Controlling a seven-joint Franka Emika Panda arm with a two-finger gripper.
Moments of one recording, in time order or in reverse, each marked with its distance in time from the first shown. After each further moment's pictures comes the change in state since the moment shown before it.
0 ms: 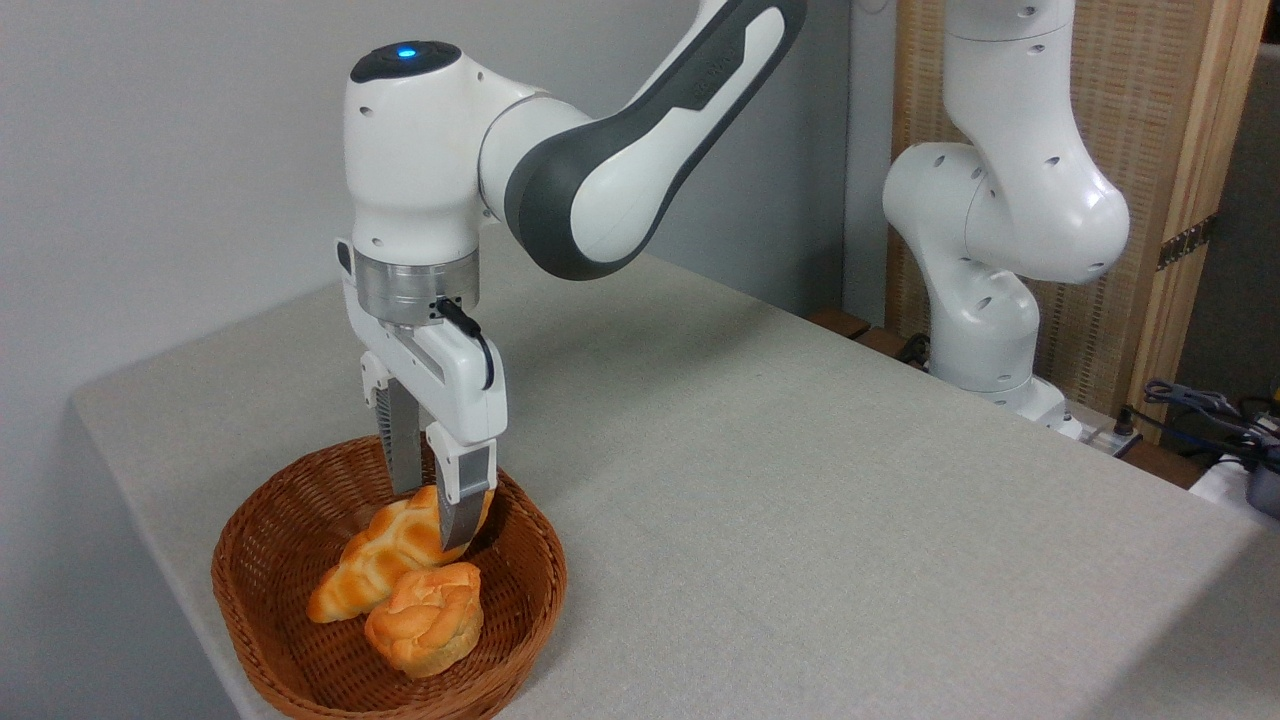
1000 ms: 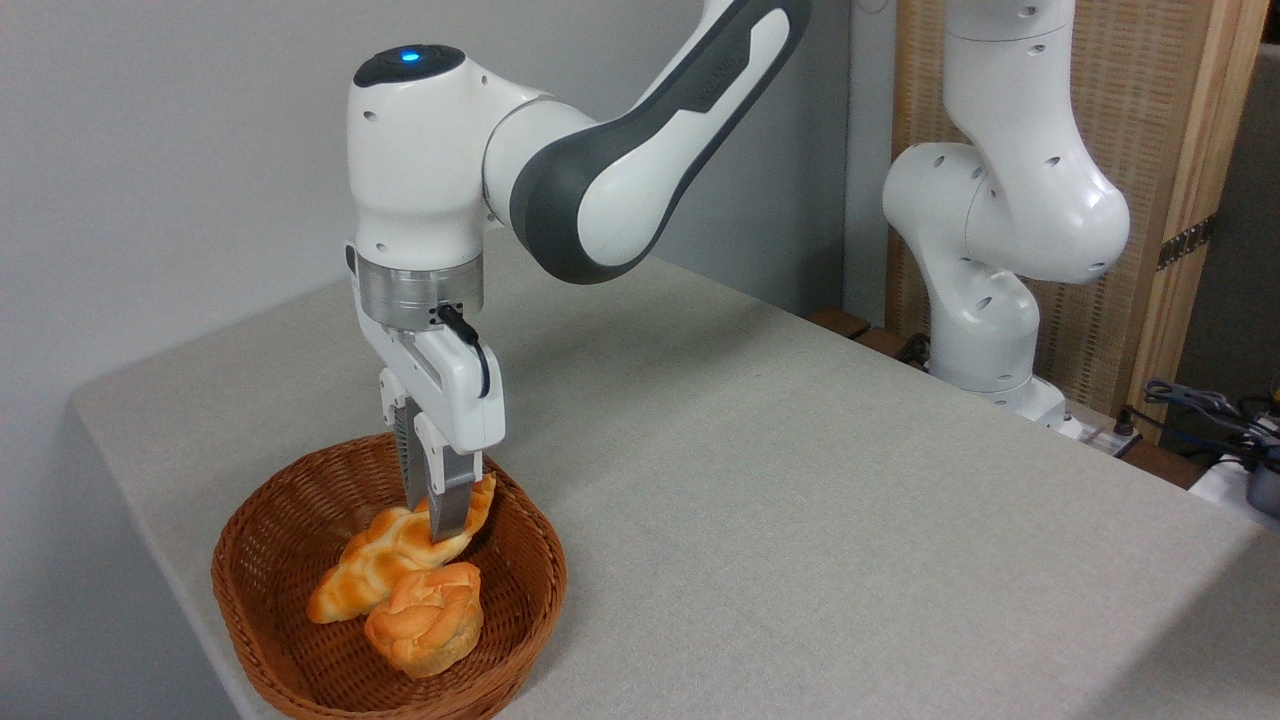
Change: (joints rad) arm 0.007 0.000 0.006 -0.001 0.000 0.000 0.064
